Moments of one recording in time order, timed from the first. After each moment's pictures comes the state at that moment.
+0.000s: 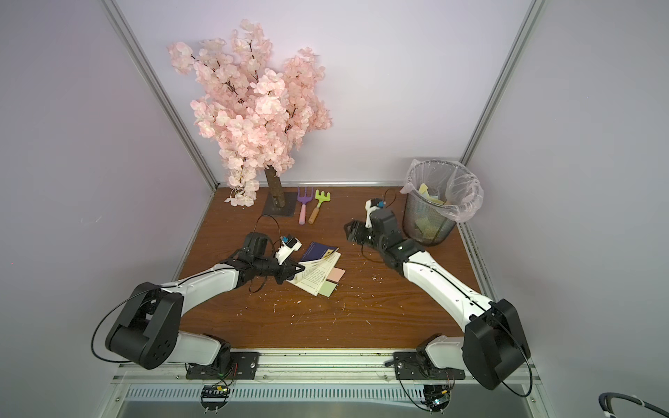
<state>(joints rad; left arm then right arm) -0.32 1.42 0.64 -0.05 0.72 0.25 0.56 1.32 0.90 -0.12 -0.09 0.76</state>
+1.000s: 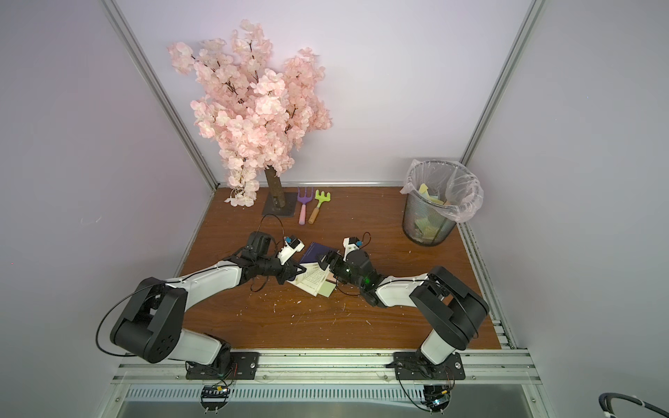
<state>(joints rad) -0.34 1.46 0.68 -0.10 0.72 0.27 0.76 1.63 0.60 0.65 -0.12 1.23</state>
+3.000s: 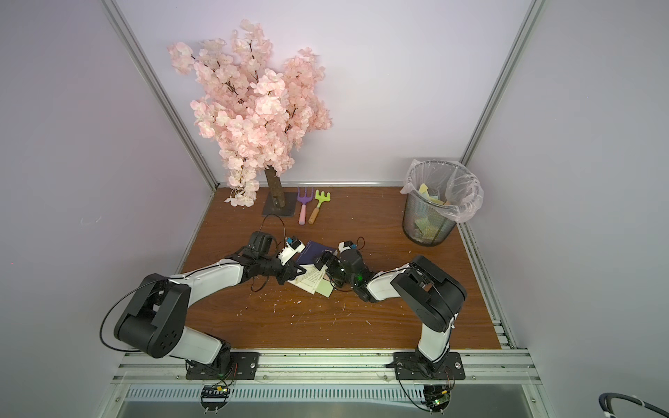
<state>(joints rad) -0.34 1.49 0.70 -0.14 0.71 0.29 0.76 1.78 0.68 0.64 -0.18 1.31</state>
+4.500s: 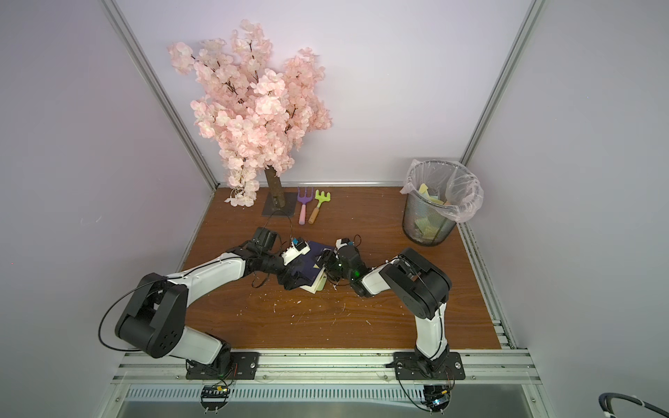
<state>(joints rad) -0.38 1.49 0.81 -0.35 0.71 0.46 0.73 1.91 0.75 0.74 -0.23 1.35</state>
